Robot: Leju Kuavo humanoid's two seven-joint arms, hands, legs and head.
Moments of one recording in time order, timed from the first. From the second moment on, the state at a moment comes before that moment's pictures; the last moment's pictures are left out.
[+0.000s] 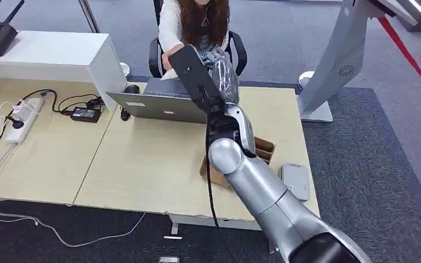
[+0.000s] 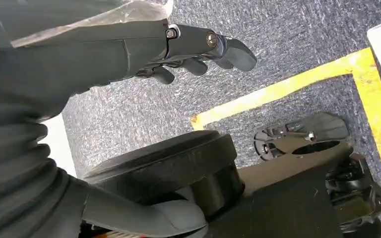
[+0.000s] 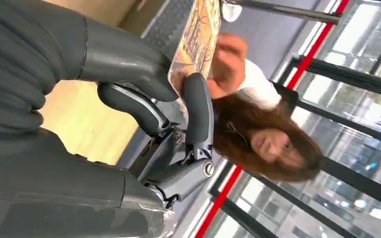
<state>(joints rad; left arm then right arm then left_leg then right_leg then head) -0.17 -0.03 -1.25 -0.20 0.76 0.25 0.10 -0.89 0.33 0.68 -0.91 0.49 -0.45 0.32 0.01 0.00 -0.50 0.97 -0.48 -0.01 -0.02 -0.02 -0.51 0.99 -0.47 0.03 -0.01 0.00</state>
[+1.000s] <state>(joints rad) -0.17 -0.03 -1.26 -0.20 0.80 0.24 0.09 -0.96 0.36 0.90 -0.62 0.23 -0.63 0.26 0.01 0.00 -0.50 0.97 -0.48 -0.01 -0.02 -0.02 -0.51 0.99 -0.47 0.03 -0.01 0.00</state>
